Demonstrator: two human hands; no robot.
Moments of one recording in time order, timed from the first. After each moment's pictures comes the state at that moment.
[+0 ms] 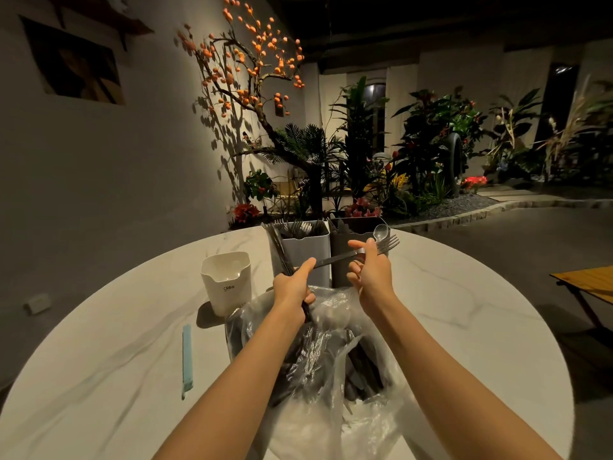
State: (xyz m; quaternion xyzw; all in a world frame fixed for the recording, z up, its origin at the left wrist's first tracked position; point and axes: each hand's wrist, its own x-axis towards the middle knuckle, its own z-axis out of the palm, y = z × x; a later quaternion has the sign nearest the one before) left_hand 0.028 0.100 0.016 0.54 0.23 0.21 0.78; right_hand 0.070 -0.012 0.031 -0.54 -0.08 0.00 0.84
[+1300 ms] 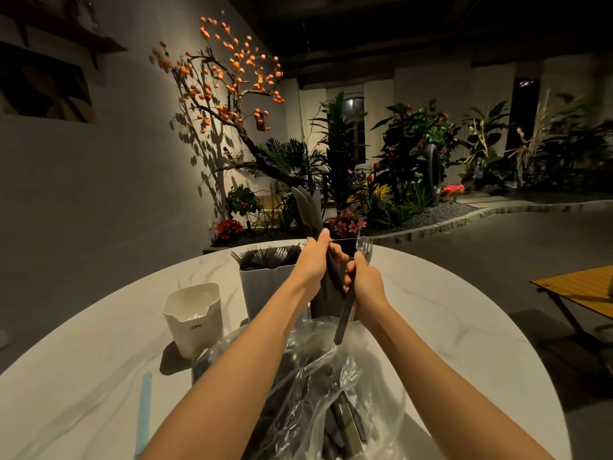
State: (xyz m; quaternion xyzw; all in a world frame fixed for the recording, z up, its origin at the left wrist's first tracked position) left_hand 0.084 0.051 0.089 0.69 -0.01 0.14 0.71; right_hand 0.112 -0.032 0.048 -0.61 -0.04 0.01 0.79
